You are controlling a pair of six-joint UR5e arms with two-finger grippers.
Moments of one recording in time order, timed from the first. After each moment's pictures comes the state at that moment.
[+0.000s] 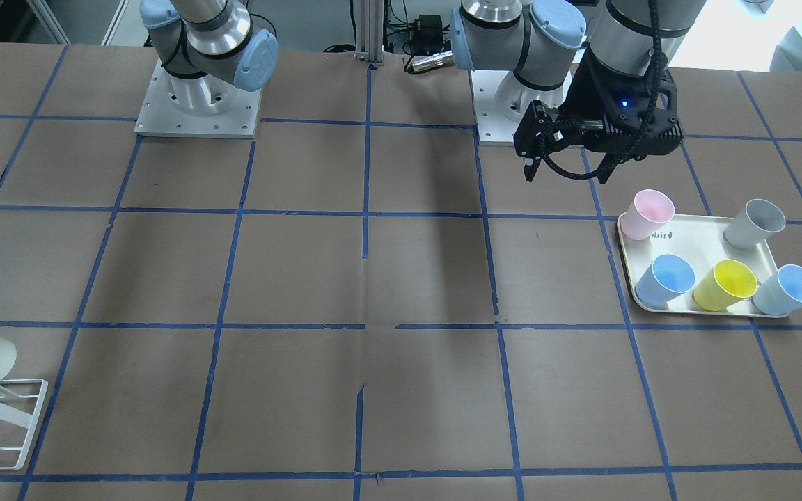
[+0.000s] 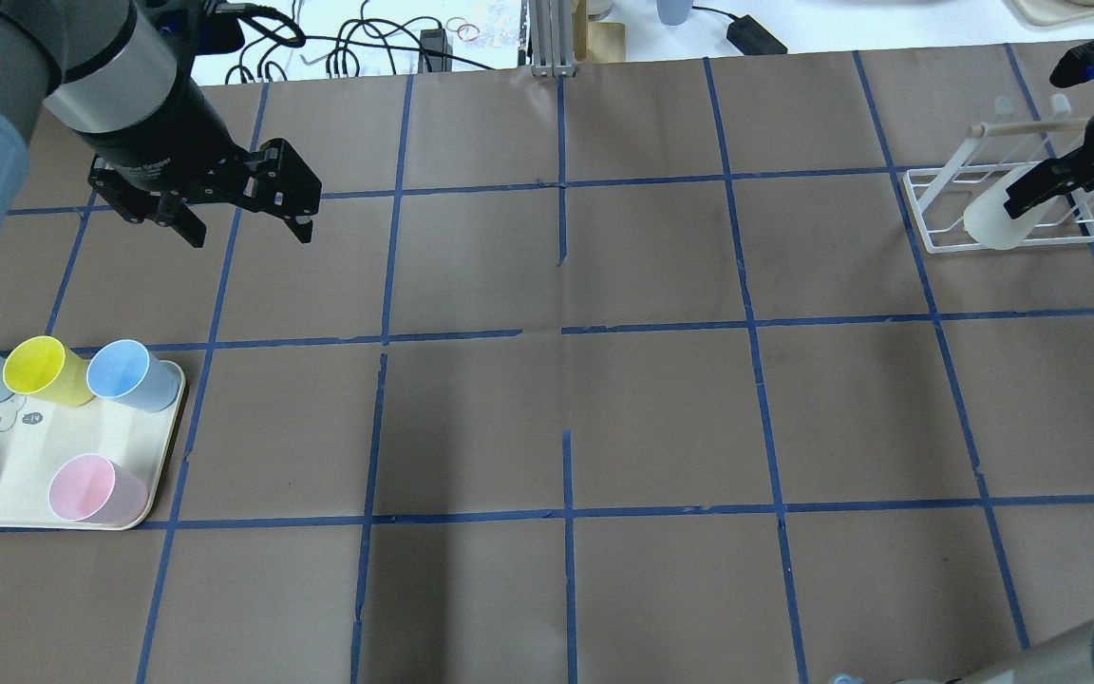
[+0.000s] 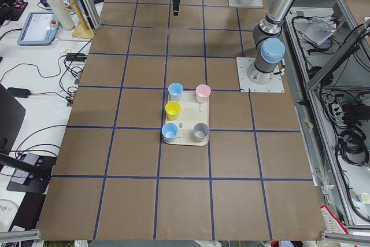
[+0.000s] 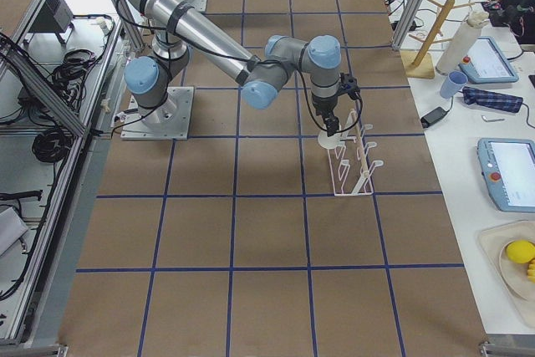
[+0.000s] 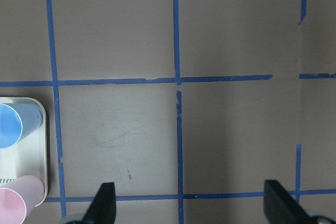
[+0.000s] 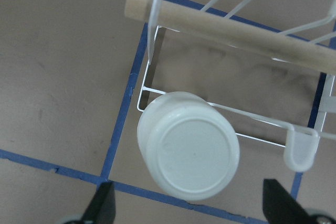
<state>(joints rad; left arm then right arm) -1.55 -1.53 -1.60 -1.53 1.56 0.03 1.06 -1.26 1.69 -2.17 -1.50 -0.81</state>
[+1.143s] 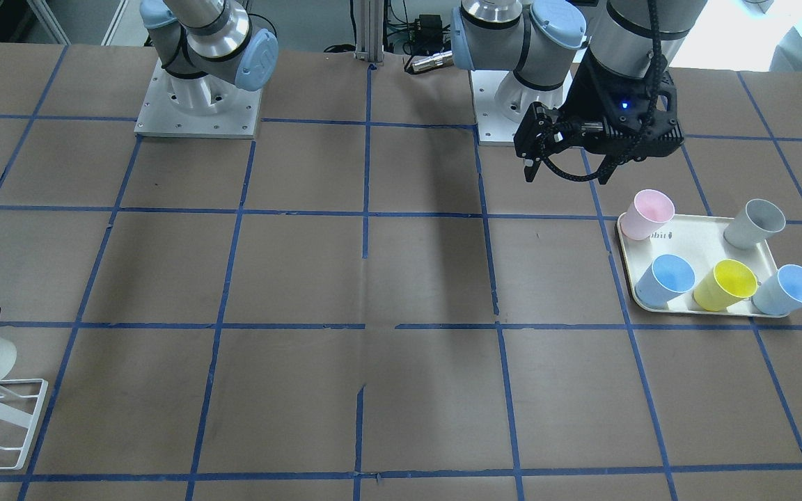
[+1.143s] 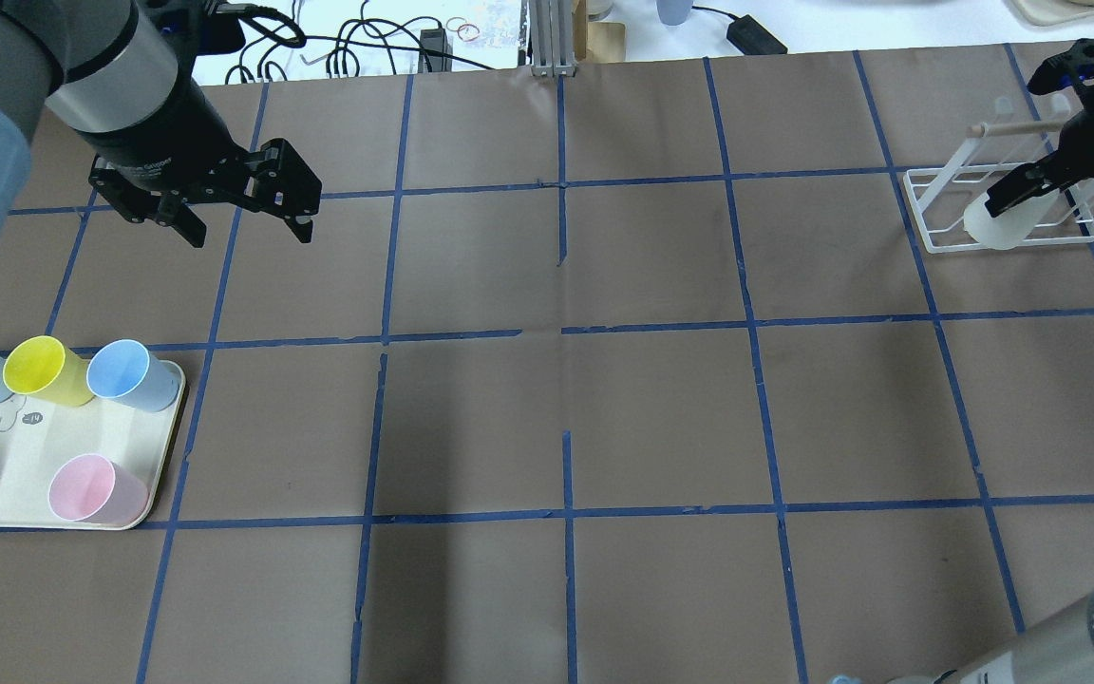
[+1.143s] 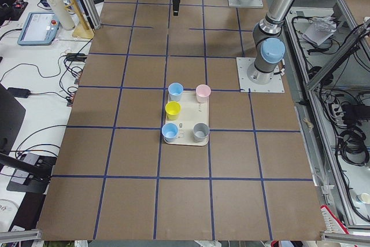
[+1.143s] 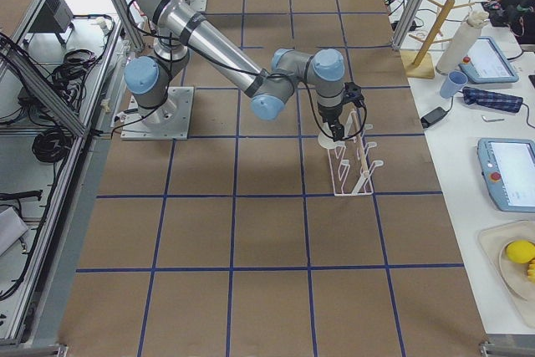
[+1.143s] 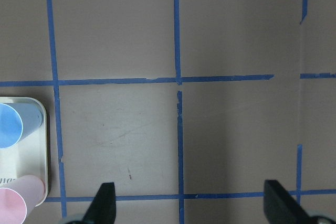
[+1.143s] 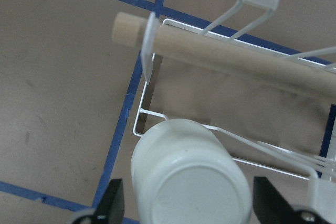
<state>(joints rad) -1.55 -1.53 -1.60 -1.53 1.56 0.03 1.06 -1.20 1.69 -2.25 -1.47 -0.81</state>
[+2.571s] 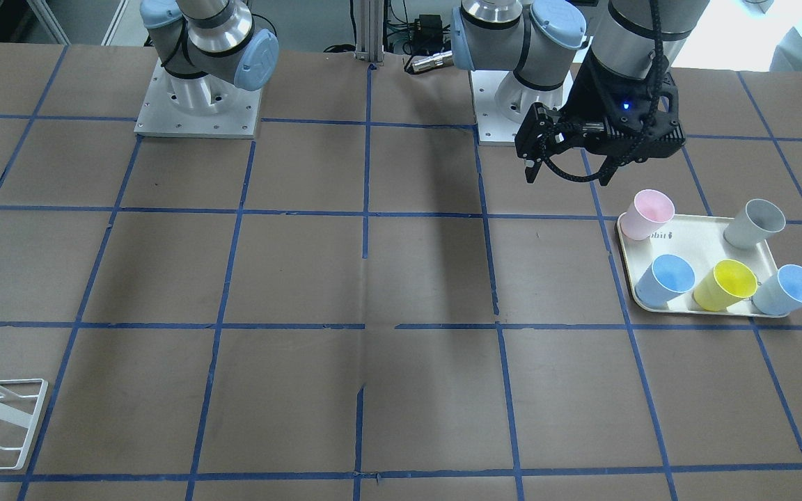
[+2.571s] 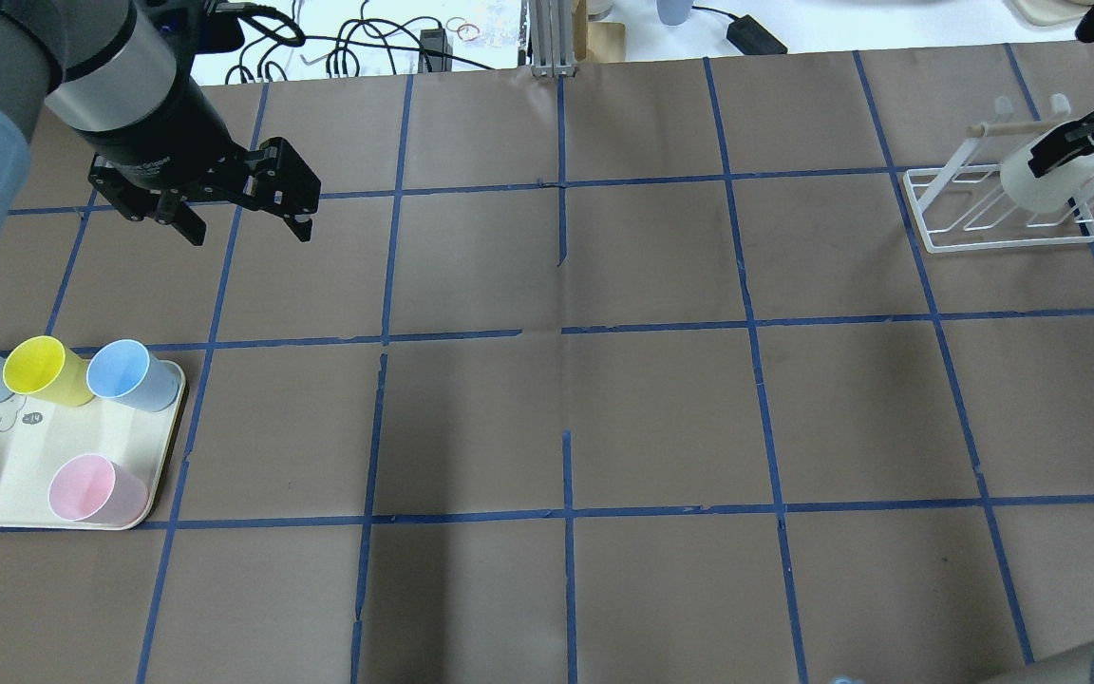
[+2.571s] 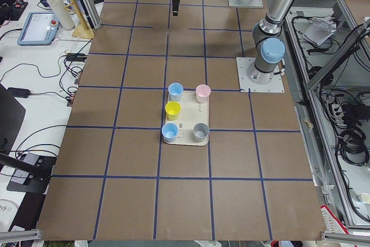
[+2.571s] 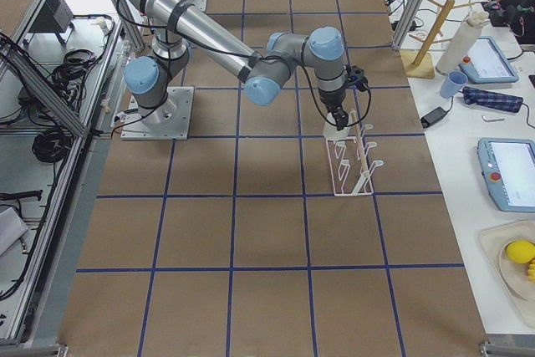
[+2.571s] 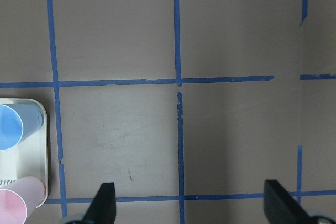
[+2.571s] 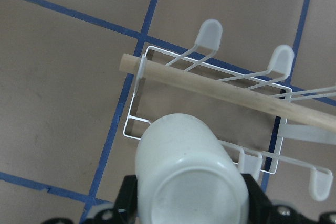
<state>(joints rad) -1.55 -1.53 -1.60 -1.53 1.56 0.04 1.06 -1.32 1.66 -2.20 -1.49 -0.82</state>
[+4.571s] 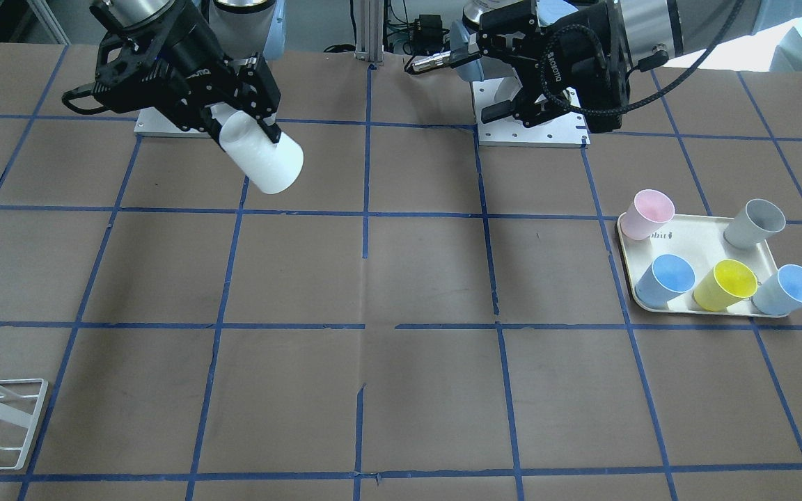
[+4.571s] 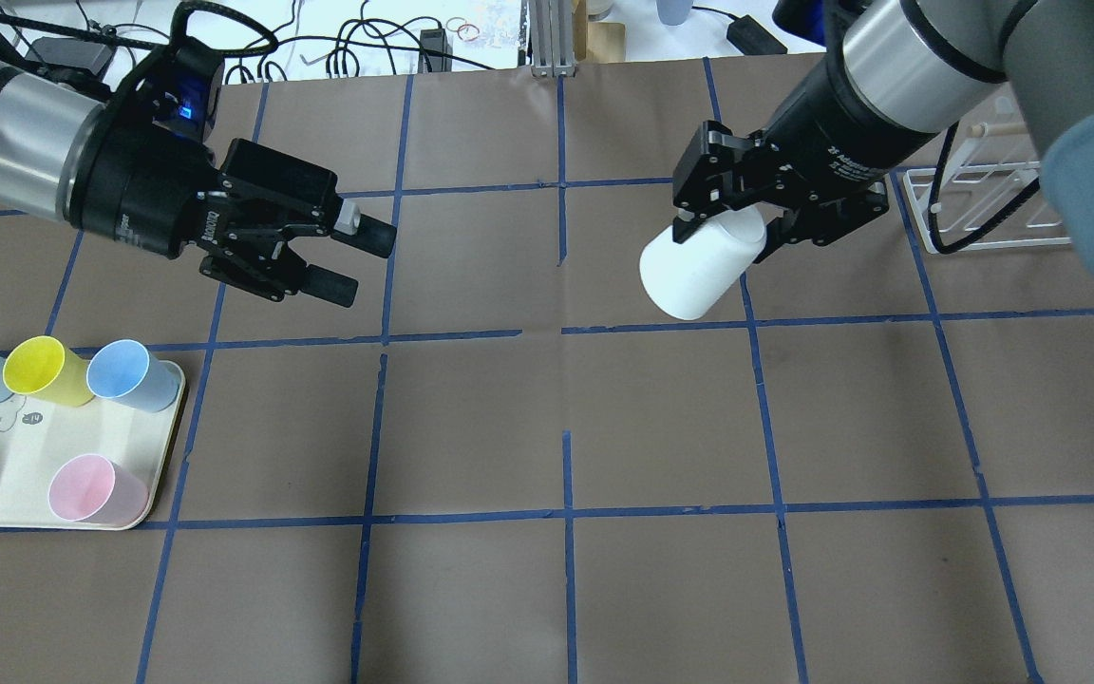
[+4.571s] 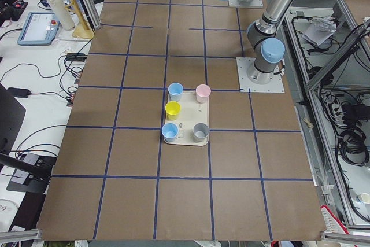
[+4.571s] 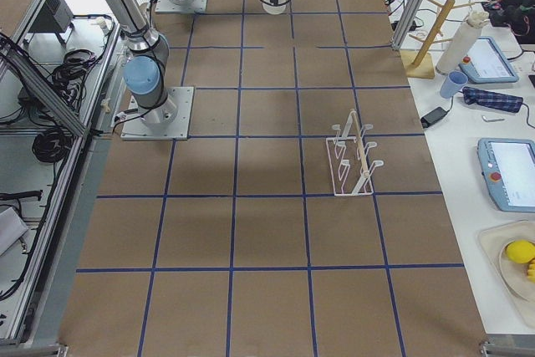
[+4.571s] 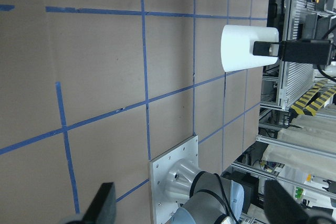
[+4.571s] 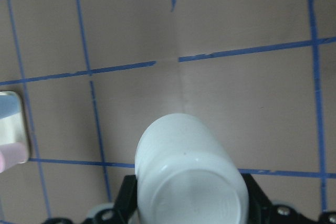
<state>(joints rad) -1.33 -1.45 -1.72 -2.10 0.64 0.66 1.60 -1.70 1.66 -1.61 -1.10 0.18</state>
